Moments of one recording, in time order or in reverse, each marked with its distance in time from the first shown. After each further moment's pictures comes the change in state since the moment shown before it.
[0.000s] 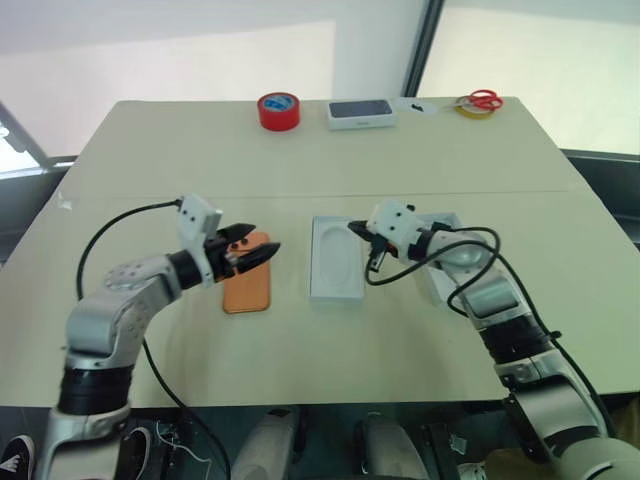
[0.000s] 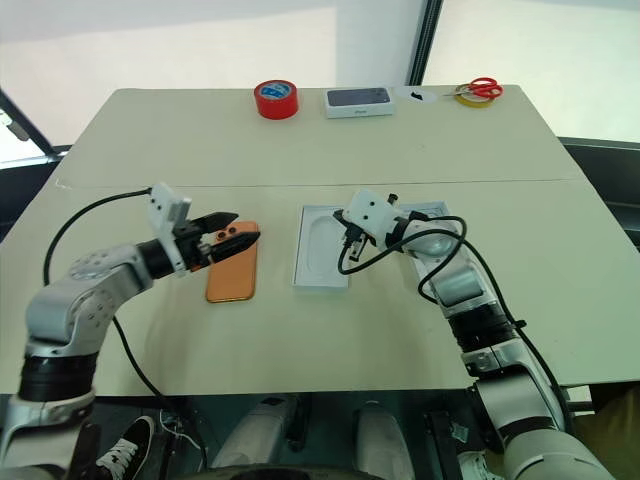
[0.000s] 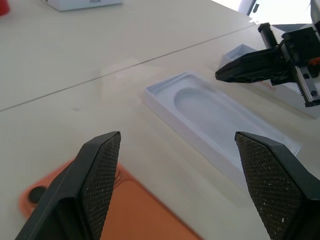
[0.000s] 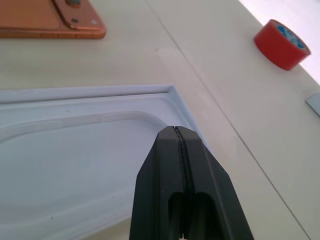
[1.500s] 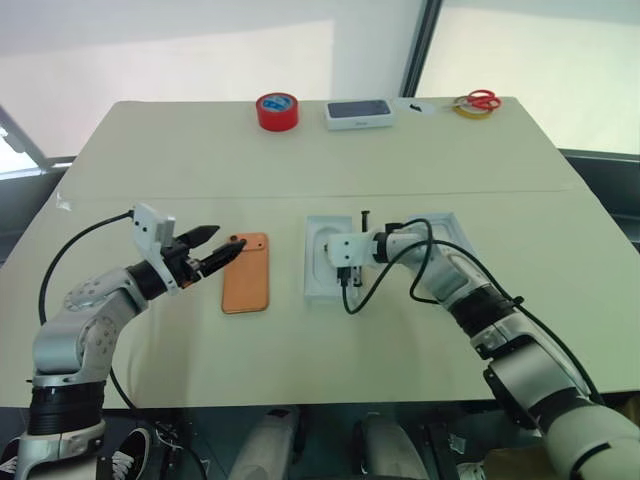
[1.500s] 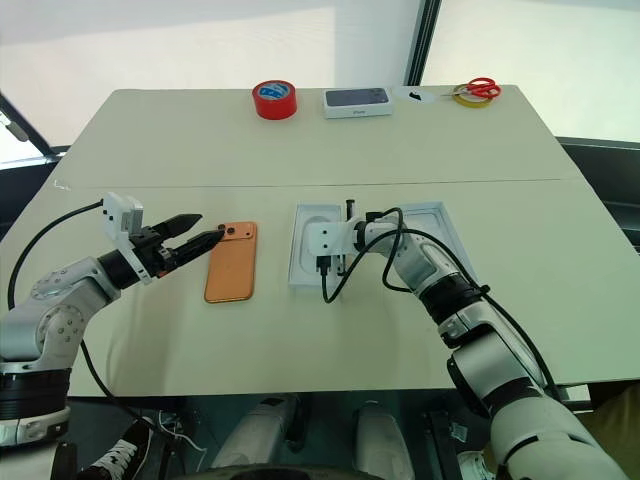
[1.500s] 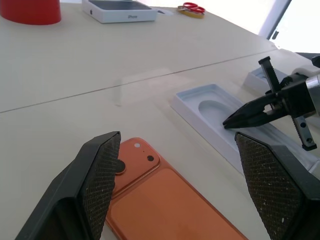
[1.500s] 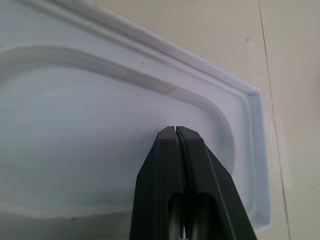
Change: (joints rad) left arm 0.065 0.017 0.082 0.072 -0.061 -0.080 0.024; right arm -0.208 0.028 0.224 0.279 -0.296 -0.264 0.072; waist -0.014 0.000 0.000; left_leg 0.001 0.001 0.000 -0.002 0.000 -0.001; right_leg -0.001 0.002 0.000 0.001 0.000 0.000
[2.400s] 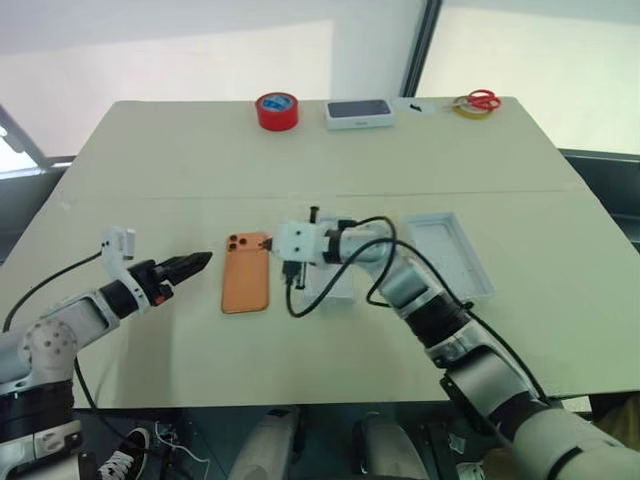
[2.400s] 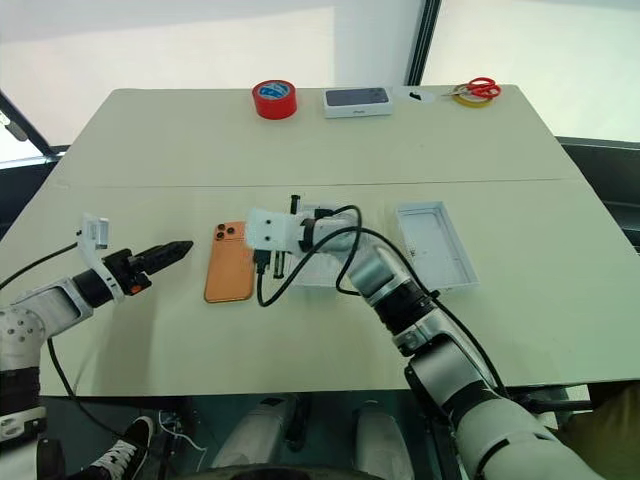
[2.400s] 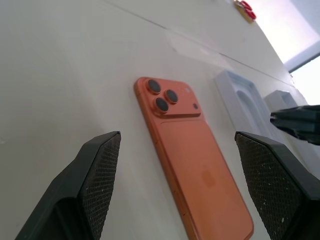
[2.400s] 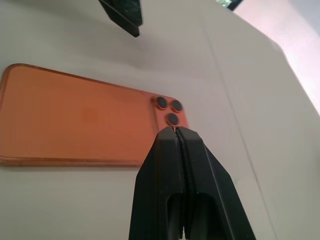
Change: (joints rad) left arm 0.001 0.031 0.188 0.179 -0.235 0.423 0.145; right arm 0.009 0.260 0.012 -0.201 0.098 0.268 0.012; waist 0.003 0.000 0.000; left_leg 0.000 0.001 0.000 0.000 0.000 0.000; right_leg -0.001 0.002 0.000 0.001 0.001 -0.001
